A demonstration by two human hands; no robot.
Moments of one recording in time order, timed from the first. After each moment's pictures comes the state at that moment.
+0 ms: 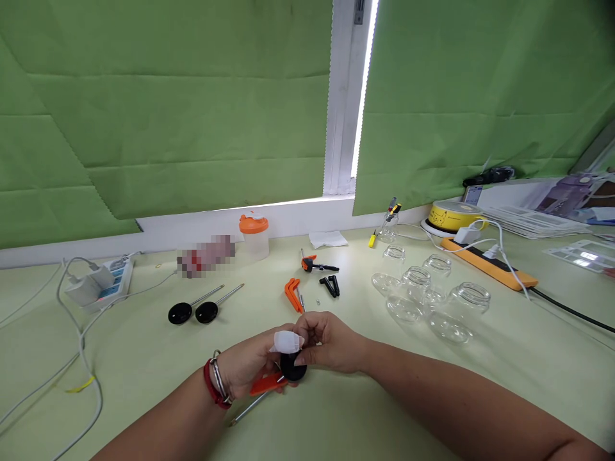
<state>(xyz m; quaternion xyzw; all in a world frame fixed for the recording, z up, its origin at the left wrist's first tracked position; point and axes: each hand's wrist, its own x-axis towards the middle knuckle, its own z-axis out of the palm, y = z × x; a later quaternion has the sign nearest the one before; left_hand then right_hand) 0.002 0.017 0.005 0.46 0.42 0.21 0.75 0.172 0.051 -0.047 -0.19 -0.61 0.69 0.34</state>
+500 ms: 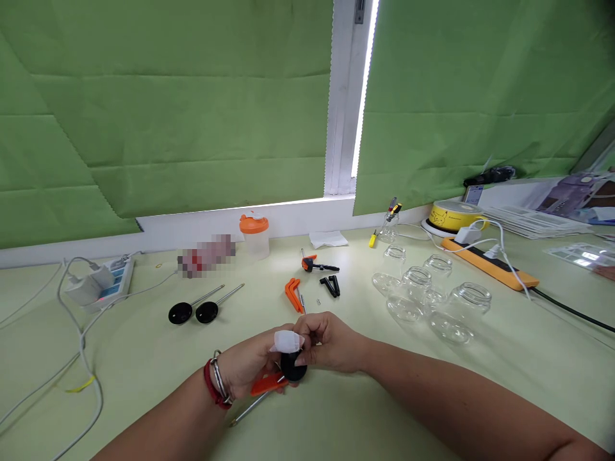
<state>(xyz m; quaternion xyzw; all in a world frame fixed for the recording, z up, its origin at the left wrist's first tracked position) 0.002 0.017 0.006 0.46 0.41 0.21 0.76 0.172 0.051 -0.047 -0.17 -0.62 0.69 0.34</state>
